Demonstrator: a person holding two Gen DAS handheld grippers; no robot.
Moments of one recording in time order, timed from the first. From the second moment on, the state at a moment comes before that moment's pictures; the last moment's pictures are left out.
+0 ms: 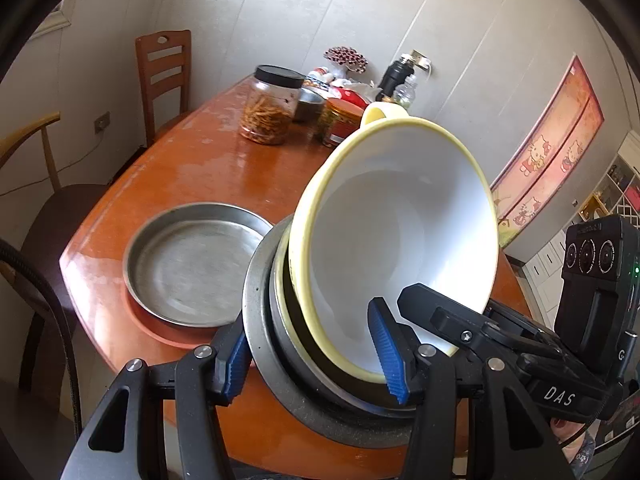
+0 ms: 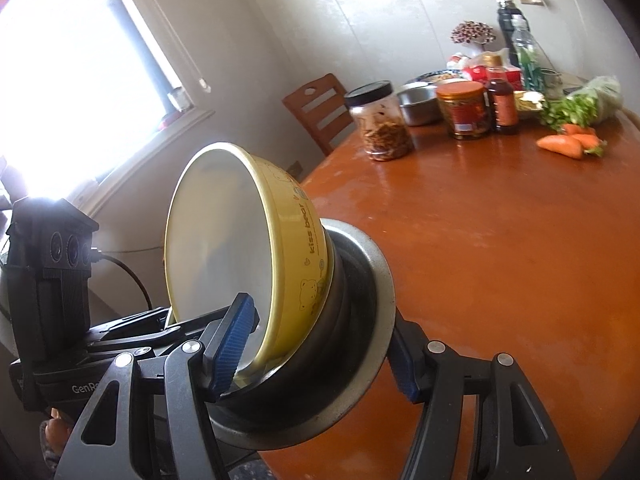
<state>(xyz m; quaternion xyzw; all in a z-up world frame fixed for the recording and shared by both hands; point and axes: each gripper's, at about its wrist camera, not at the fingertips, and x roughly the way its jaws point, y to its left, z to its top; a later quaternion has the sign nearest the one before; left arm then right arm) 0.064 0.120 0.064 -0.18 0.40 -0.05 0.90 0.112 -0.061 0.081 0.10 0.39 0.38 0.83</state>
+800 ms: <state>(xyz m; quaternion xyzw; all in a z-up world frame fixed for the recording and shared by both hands) 0.090 0.213 0.063 -0.20 0.40 0.00 0.89 0.156 0.047 0.082 0.06 0.39 0.43 0.82</state>
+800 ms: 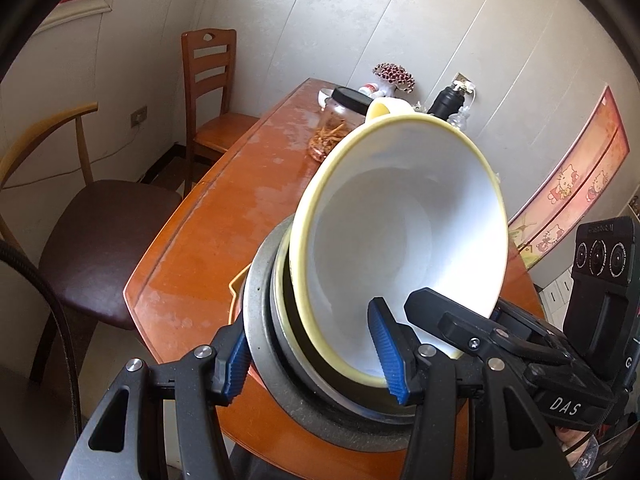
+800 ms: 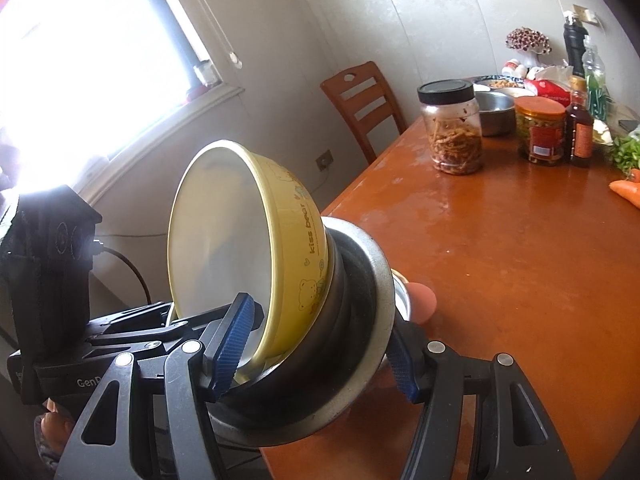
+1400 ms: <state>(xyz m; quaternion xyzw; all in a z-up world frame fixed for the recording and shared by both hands) 0.106 0.219 0.038 -0.21 0.42 0.00 0.88 0.169 0.059 0.057 0.04 0.41 0.42 0.81</state>
